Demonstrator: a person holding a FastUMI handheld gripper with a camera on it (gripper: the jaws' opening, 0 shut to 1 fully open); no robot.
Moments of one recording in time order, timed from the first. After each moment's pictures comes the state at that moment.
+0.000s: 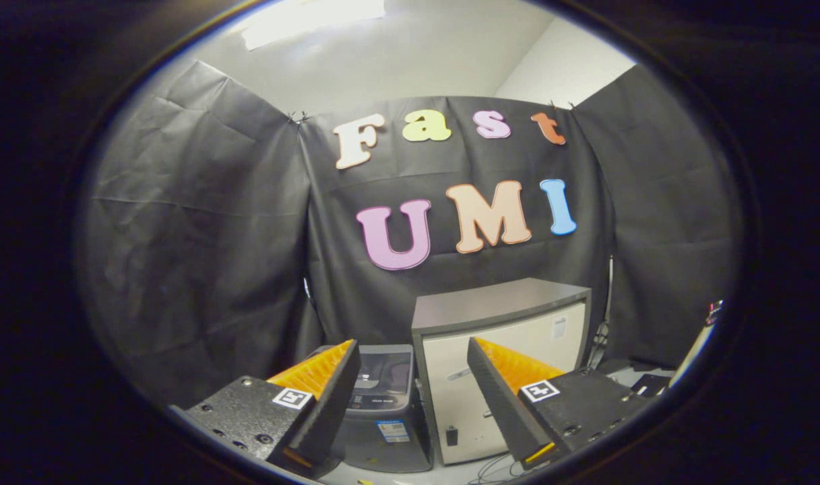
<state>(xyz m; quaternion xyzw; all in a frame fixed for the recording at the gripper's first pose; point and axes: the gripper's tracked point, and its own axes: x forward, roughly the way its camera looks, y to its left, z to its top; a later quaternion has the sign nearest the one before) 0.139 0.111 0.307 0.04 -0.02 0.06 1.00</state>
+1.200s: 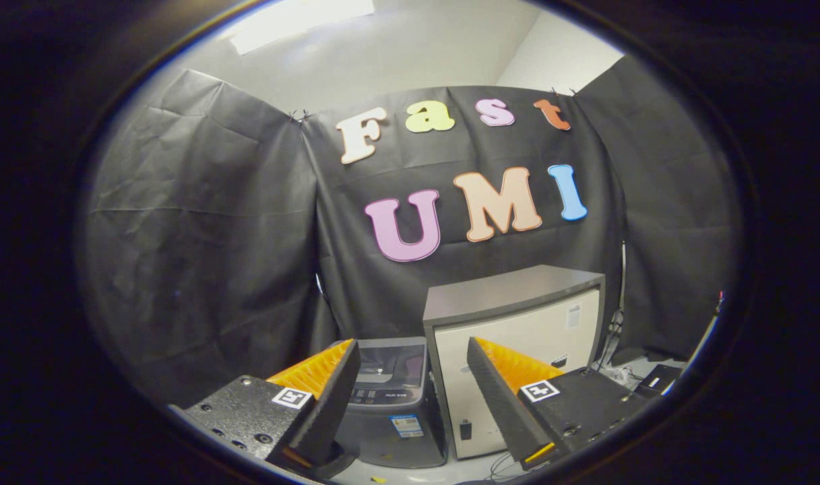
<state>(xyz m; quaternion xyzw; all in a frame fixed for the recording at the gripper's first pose) 0.143 0.121 0.299 0.07 -0.01 0.08 0.99</state>
